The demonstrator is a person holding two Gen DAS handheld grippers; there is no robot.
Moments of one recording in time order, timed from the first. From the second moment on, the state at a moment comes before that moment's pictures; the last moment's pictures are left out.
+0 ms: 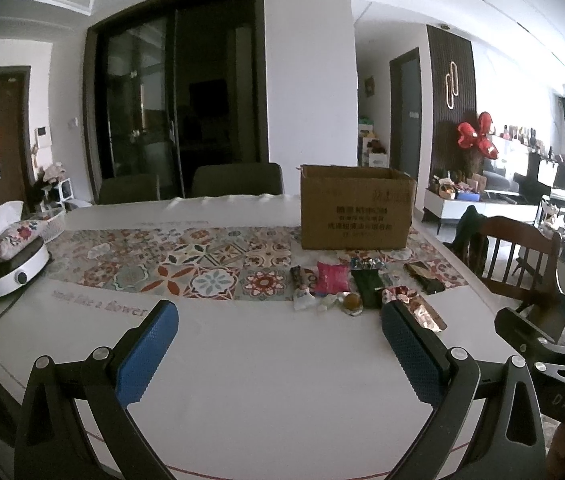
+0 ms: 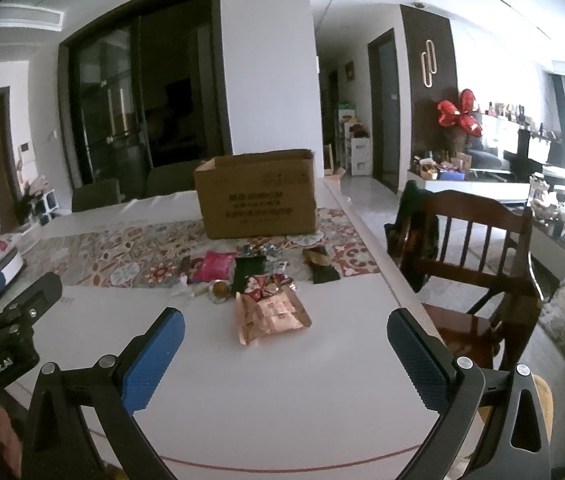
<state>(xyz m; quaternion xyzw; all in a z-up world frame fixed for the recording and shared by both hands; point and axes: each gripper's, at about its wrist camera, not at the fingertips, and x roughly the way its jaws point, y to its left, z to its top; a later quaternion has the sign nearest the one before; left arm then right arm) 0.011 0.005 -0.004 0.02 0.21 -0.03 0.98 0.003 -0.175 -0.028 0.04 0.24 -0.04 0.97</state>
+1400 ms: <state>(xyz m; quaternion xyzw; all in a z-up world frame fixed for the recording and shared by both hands) 0.188 -0.051 -0.090 0.14 0.33 -0.16 0.92 0.150 -0.184 -0.120 0.06 0.39 -0.01 0.92</state>
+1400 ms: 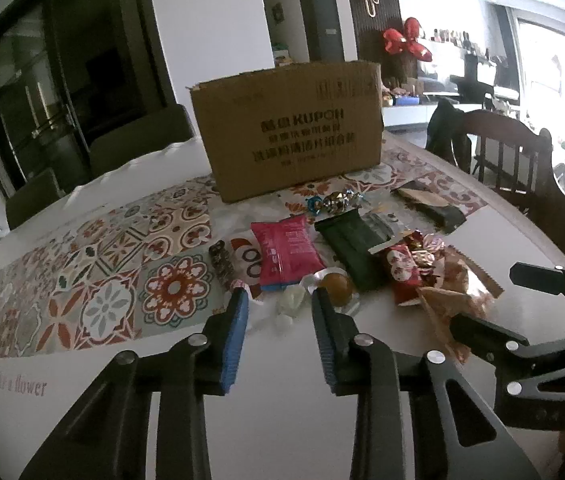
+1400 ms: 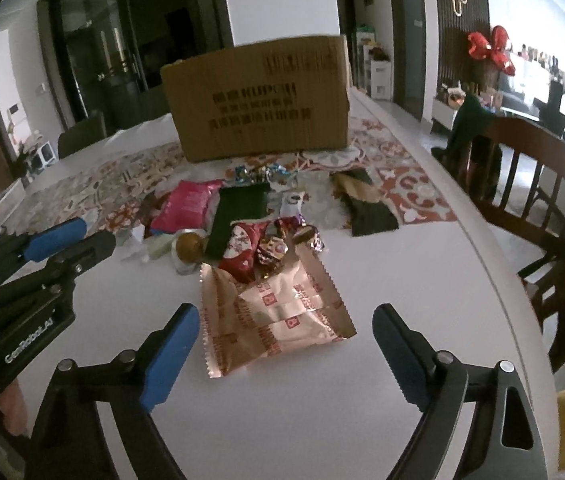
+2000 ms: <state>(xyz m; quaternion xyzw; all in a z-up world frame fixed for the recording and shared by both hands) 0.234 -0.062 -0.121 0.14 0.38 -0.18 0.90 0.178 -0.184 -0.135 0.07 0.42 -0.01 0.91</state>
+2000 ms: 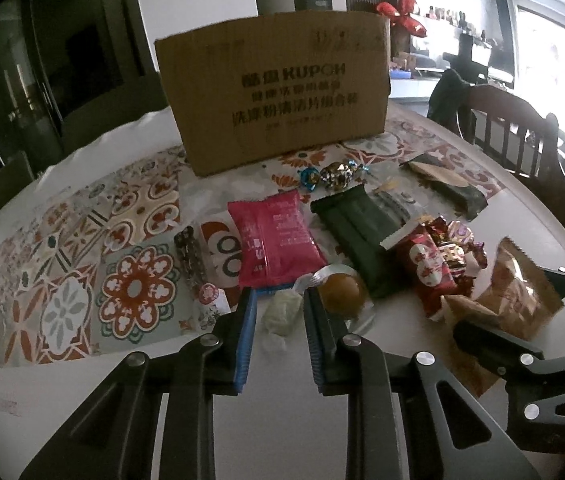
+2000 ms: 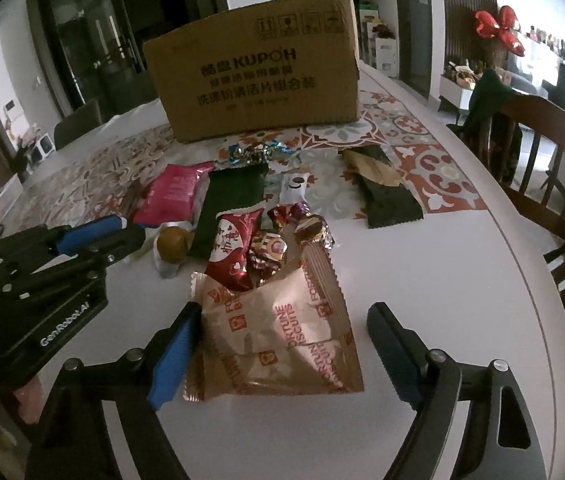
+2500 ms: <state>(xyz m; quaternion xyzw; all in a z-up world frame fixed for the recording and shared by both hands) 0.239 -0.060 -0.132 0.11 0.41 -0.18 0.89 0.180 -0.178 -0.135 0.06 0.42 0.00 0.91</state>
